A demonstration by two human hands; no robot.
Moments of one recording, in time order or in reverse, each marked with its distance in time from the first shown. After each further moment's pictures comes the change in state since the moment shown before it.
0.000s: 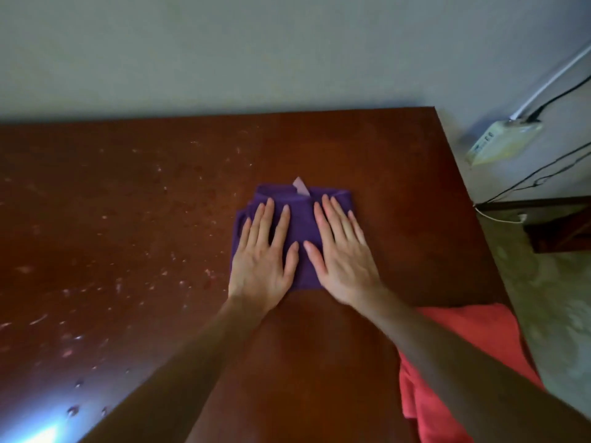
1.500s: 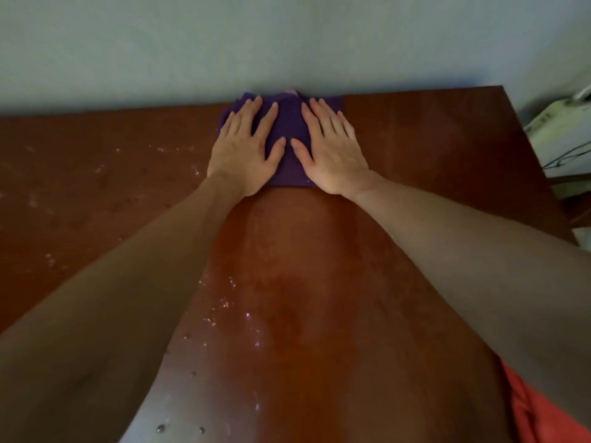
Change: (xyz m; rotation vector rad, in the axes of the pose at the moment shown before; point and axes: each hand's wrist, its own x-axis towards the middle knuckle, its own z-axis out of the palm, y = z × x) left_hand 0.181 -0.169 -0.044 0.059 -0.009 0.070; right_hand 0.225 -0.065 0.026 -0.075 -0.019 0.054
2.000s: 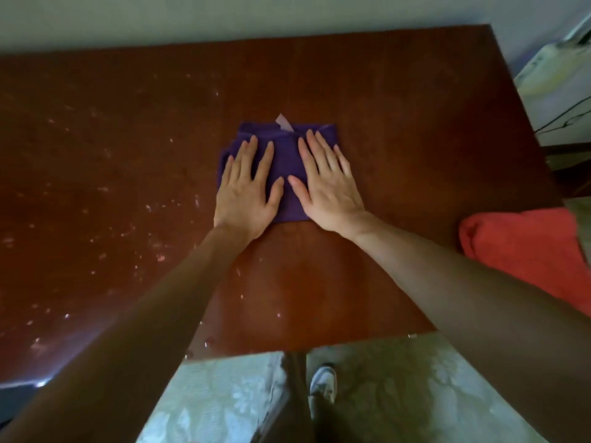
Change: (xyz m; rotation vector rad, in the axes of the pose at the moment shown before) left_hand -0.233 0.054 -0.001 -0.037 -0.044 -0.084; right_hand -0.212 -0.068 -0.007 0.064 -0.013 -0.058
